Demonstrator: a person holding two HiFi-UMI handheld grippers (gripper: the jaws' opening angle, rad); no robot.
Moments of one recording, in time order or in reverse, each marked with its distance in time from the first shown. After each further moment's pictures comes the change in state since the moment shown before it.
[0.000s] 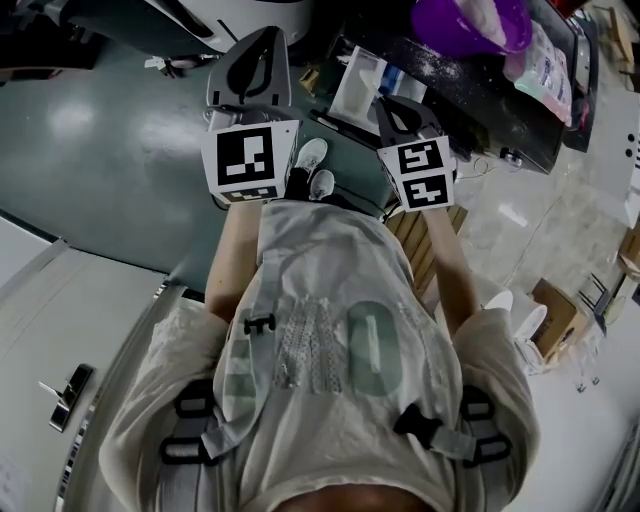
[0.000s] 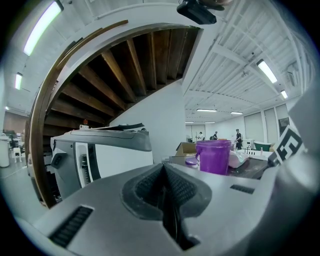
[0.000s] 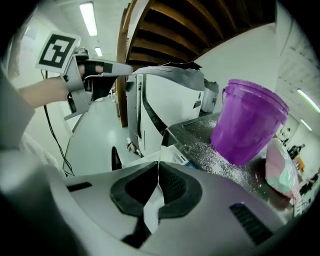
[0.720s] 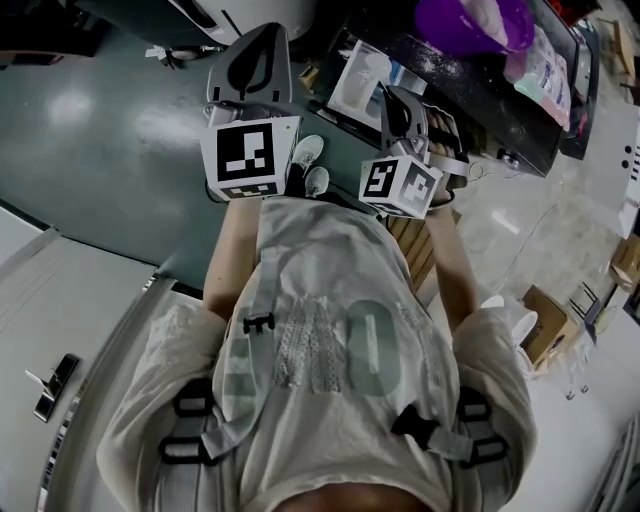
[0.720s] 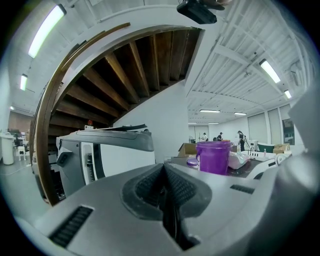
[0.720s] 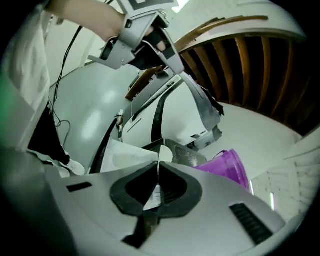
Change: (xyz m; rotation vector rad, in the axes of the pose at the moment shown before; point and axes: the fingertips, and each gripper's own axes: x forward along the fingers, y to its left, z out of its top) left arm -0.017 -0.002 0.000 -0.013 -0.007 0.040; right arm -0.016 -0.001 0.018 -0.738 0.004 -0.308
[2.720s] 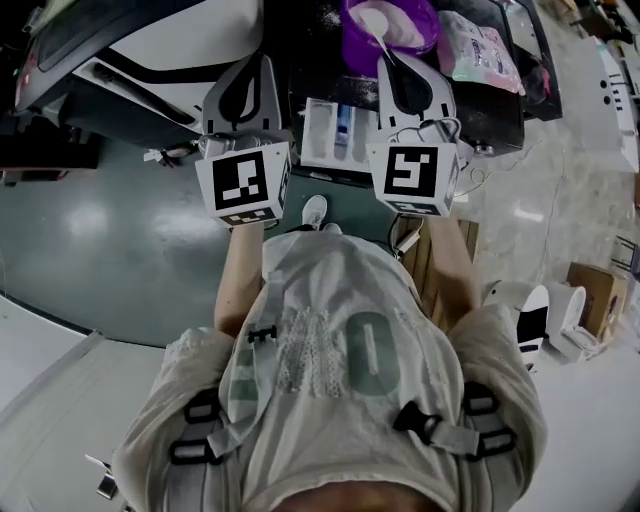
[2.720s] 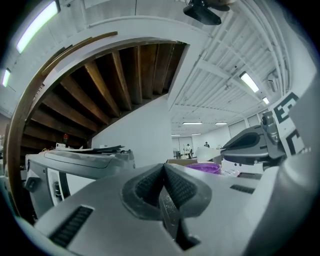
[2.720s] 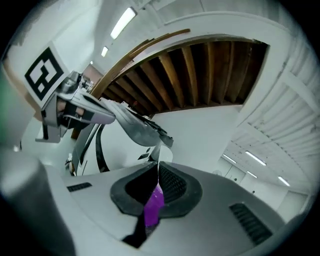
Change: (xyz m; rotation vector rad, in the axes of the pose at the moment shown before) left arm 0.041 -0.055 0.085 0.062 -0.156 -0.199; right arm -0.085 -0.188 0.017 0.506 -0.224 -0.436
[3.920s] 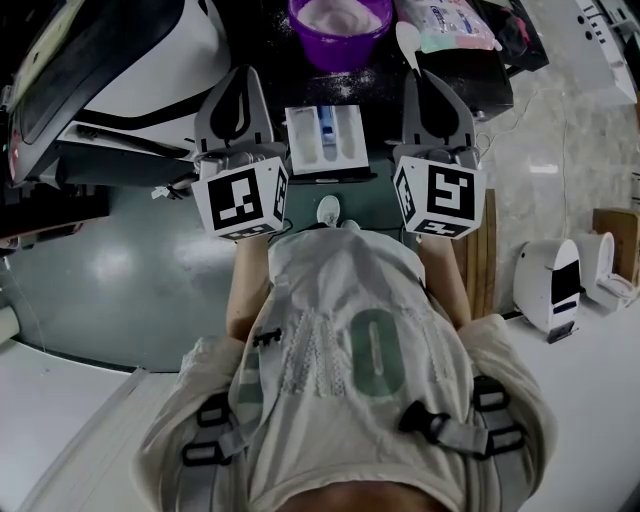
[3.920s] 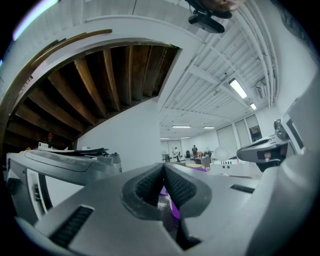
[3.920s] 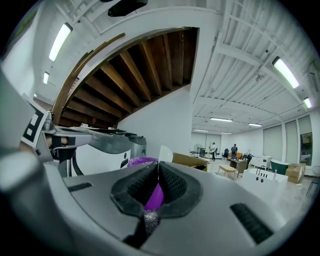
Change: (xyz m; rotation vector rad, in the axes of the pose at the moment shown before) left arm 0.017 -0.041 0.010 0.005 -0.042 -0.136; right arm -0.070 -0.052 -0.060 0.543 0.016 -0.286
